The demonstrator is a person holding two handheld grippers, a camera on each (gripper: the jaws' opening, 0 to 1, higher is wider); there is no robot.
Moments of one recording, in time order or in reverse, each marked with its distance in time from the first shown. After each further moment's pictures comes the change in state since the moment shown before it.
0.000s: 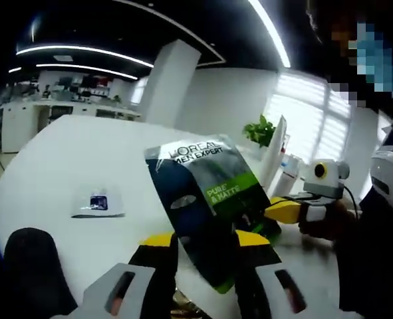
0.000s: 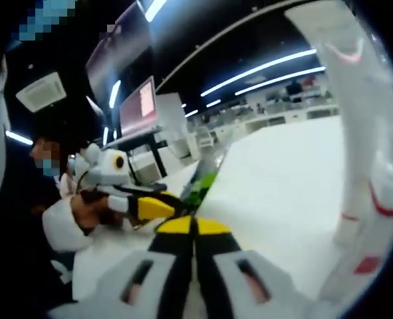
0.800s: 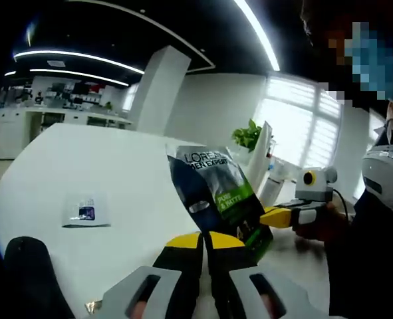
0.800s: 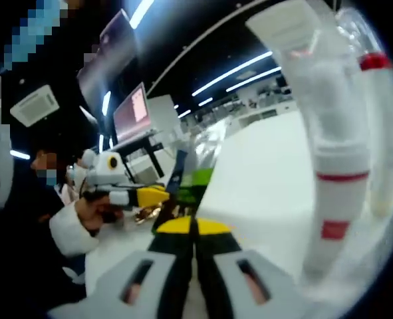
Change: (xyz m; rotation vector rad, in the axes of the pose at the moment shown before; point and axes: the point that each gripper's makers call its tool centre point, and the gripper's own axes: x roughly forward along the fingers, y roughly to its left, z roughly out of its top) left arm 0.009 -0.025 0.010 0.025 -0.030 -0.059; right arm -0.032 -0.004 -0.006 0.088 0.009 -0.024
